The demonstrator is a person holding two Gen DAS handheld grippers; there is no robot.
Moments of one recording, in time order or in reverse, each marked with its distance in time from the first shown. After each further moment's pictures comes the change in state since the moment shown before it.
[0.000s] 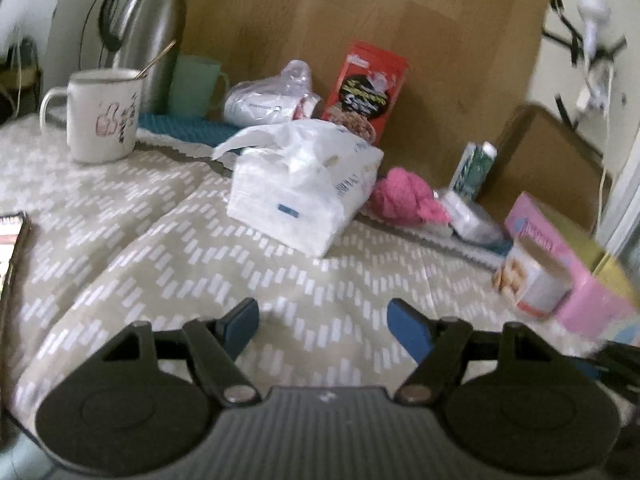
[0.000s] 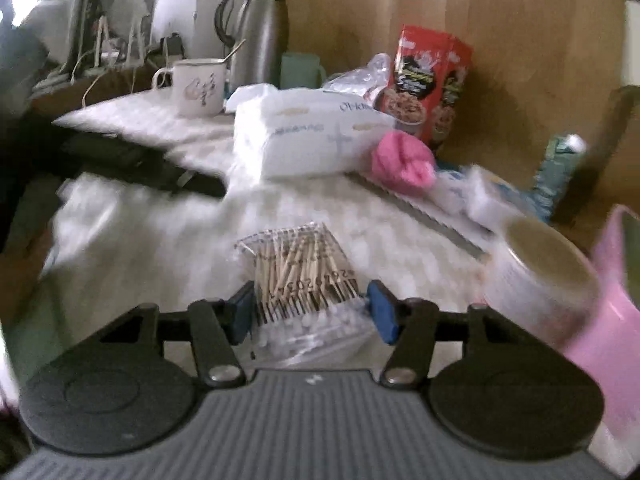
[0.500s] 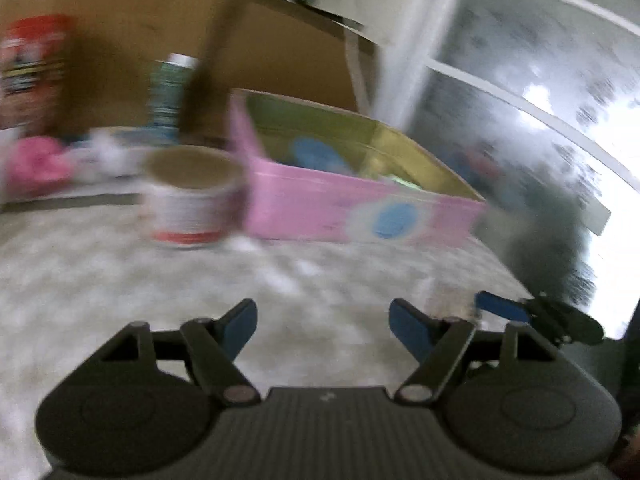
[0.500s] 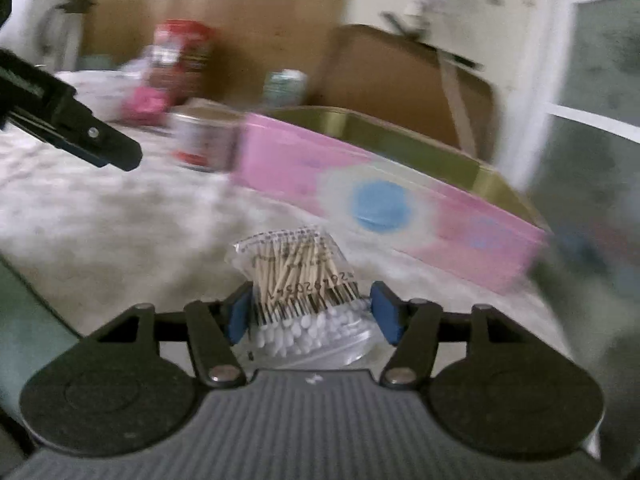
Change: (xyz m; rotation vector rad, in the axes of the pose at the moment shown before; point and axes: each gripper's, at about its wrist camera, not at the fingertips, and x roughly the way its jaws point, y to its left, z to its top) left arm 0.011 -0.202 -0.033 0.366 0.235 -0.552; right arm -0.130 -0.057 -0.121 0.243 -0.014 -0.605
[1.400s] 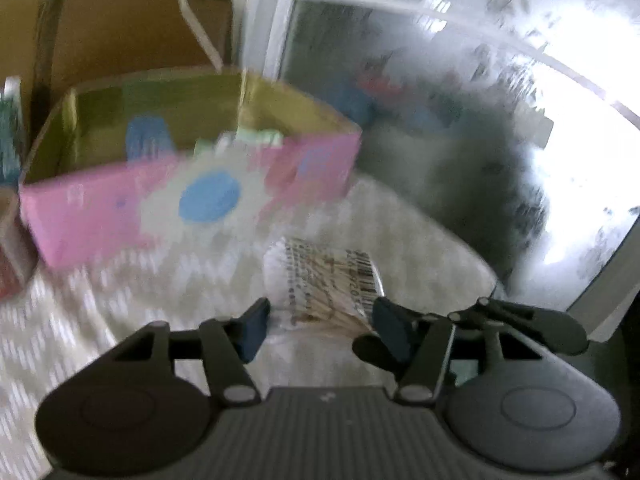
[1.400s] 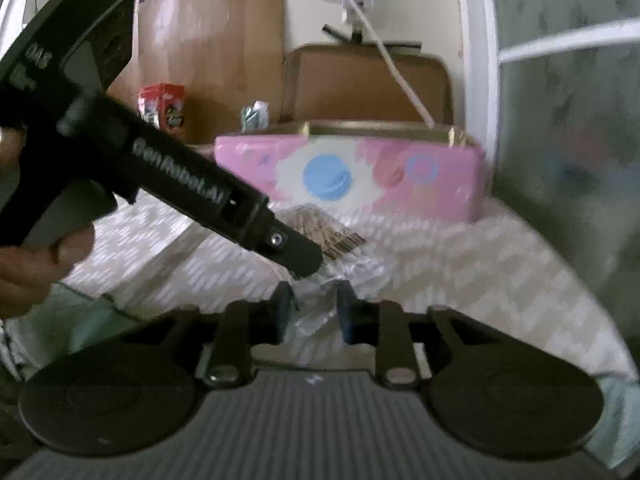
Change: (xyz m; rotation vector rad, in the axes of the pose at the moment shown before) left arm 0.063 -0.108 0.011 0.241 0.116 -0.136; right arm -0.035 -0.045 -0.042 0.206 -0.145 0.095
